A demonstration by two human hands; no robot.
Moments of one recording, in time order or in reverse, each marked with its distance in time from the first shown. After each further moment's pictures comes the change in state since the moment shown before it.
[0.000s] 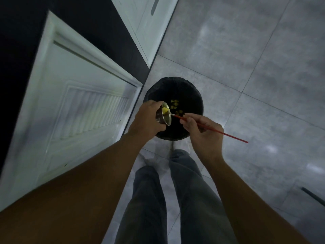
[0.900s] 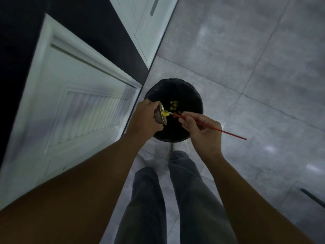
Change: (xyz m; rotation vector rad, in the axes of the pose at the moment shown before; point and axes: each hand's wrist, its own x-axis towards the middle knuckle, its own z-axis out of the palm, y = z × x) left_hand 0.009 -0.008 -0.001 0.075 0.018 -0.034; right_hand 0.014 -0.004 0.004 0.093 -0.043 0.075
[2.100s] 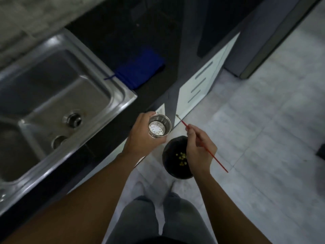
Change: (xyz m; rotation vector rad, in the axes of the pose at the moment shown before) left_hand -0.224 0.065 -0.219 -0.433 0.747 0.052; right_hand -0.144 -0.233 0.045 -0.224 0.057 -0.650
